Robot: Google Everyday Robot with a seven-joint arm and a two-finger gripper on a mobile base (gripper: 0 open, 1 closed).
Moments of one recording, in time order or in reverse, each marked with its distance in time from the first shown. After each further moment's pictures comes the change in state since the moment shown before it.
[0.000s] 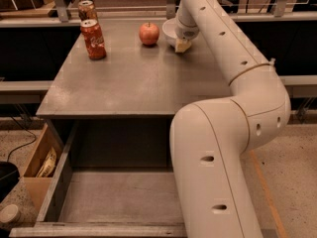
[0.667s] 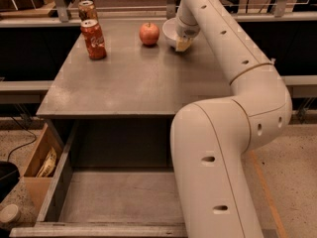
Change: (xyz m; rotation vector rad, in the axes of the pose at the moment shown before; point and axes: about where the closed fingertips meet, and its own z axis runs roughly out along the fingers) arm 0.001 -0.001 -0.004 0.003 0.001 0.001
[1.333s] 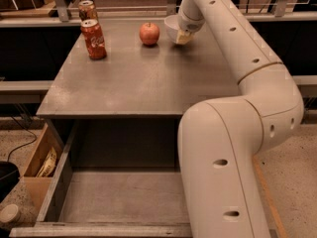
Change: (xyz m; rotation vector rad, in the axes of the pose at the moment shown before) arm -0.001 -0.021 -0.024 0.099 -0.052 0.032
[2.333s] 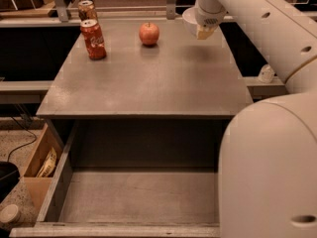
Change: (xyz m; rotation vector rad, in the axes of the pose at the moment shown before) arm 0.045 0.025 -0.081 0.059 0.183 -0.003
